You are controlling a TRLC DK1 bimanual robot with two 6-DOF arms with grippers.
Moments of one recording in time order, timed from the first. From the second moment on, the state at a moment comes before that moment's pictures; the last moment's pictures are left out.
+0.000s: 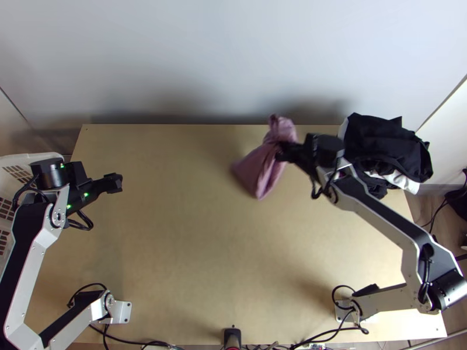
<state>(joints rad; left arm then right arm) 0.14 1.06 0.98 -0.61 0.18 -0.19 0.39 1.54 1.06 0.18 -0.07 0.39</state>
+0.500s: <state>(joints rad) 0.09 1.08 0.97 -0.59 0.19 -0.23 0.06 1.57 1.36 0.09 -0.07 0.36</state>
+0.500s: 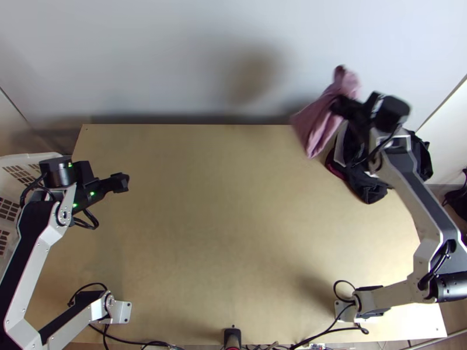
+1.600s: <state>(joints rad) 0.06 1.04 0.94 -0.59 0.19 -0.23 -0.51 1.64 1.18 0.15 -0.27 0.23</state>
